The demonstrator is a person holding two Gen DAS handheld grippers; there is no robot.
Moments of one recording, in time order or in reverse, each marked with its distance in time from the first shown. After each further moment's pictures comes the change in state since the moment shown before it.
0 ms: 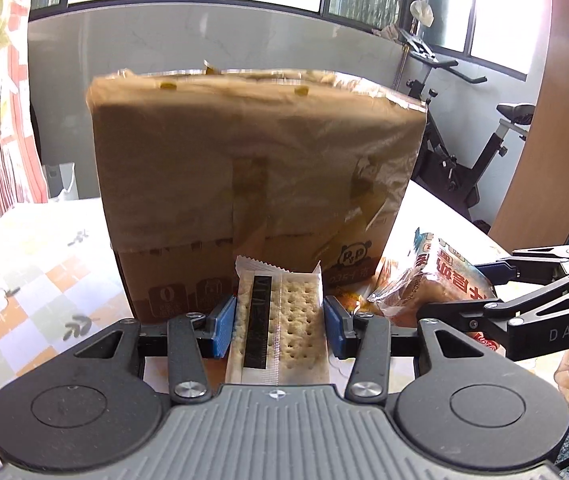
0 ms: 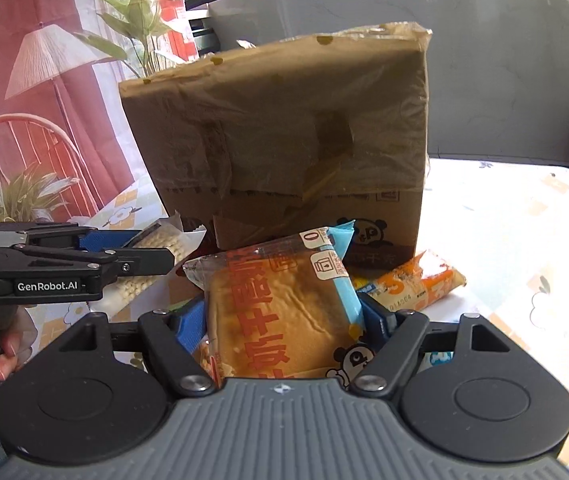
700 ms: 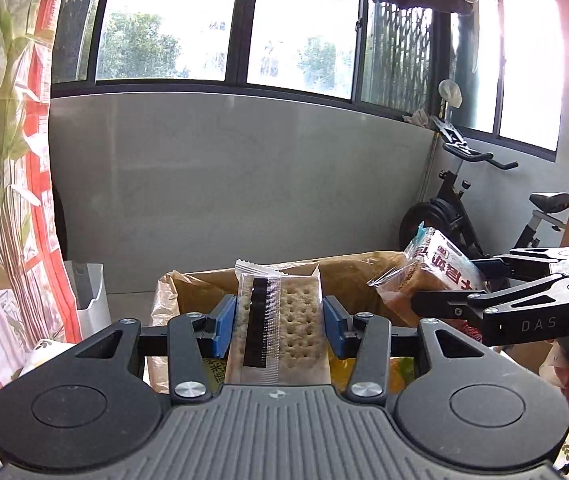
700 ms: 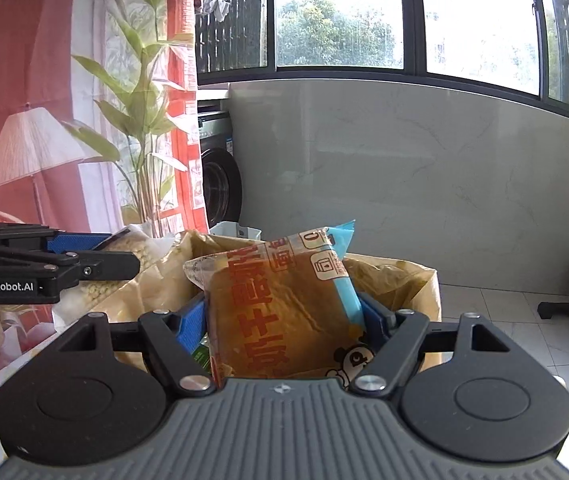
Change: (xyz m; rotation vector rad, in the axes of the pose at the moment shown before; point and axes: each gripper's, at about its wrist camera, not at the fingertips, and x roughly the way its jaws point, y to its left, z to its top) left arm 0.018 0.041 0.159 -0.025 -0.197 0.110; right arm 0.042 -0.002 0.196 -0.167 -0.213 -0.050
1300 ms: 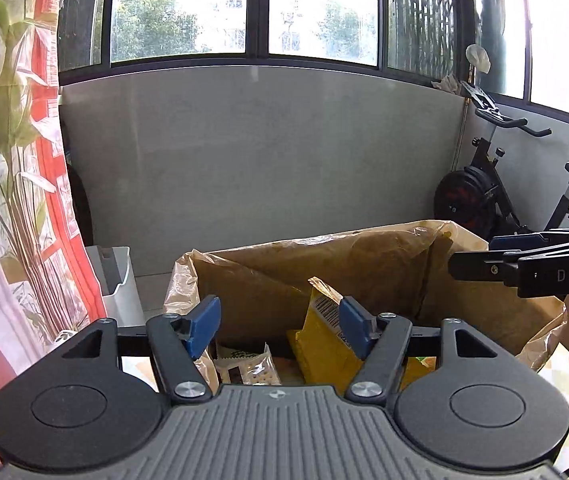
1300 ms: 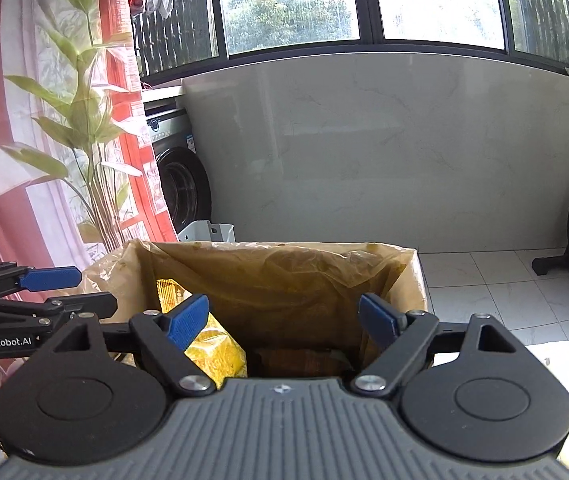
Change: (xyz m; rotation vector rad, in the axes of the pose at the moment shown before) left arm 0.034 0.008 -0.001 0.028 0.078 0.080; right arm 0.032 -0.036 -0.003 0.144 0.025 -0.038
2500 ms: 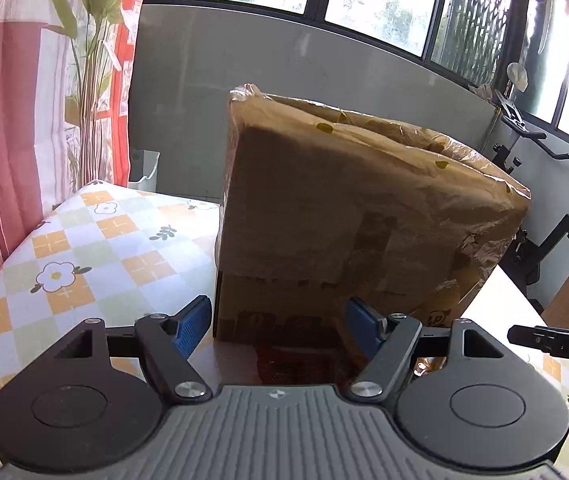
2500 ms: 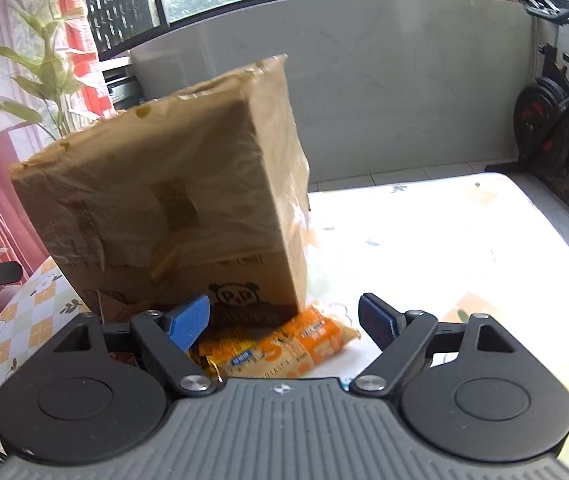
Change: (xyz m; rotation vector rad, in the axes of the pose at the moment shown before) left arm -0.080 -0.001 -0.152 -0.244 0.097 0.022; right arm -0.096 -0.047 -0.183 0.185 0.128 -0.125
